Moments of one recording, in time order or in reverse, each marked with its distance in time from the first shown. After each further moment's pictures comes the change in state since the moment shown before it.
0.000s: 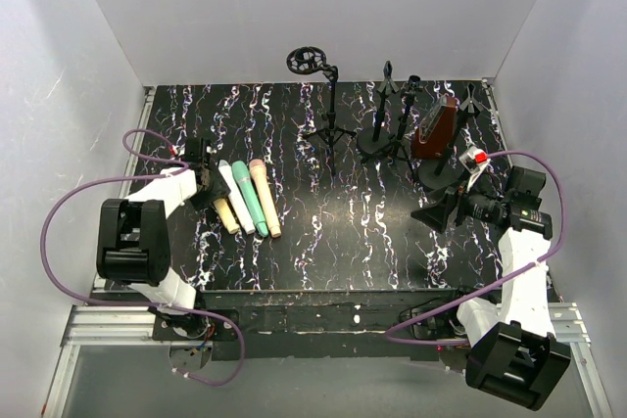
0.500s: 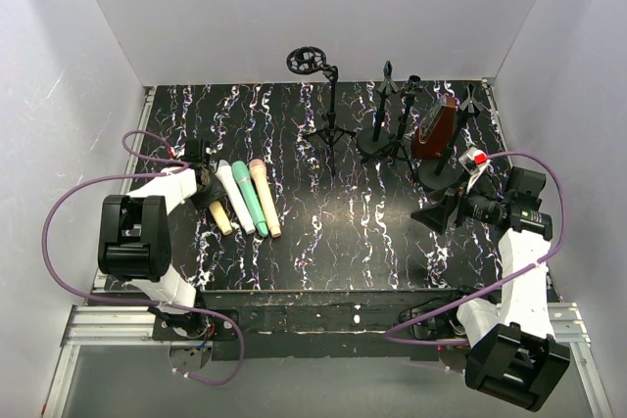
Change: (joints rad) left arm 0.013 0.041 -0.001 0.011 -0.024 -0.010; right arm -0.001 -0.003 0.000 -0.010 0.000 -0.014
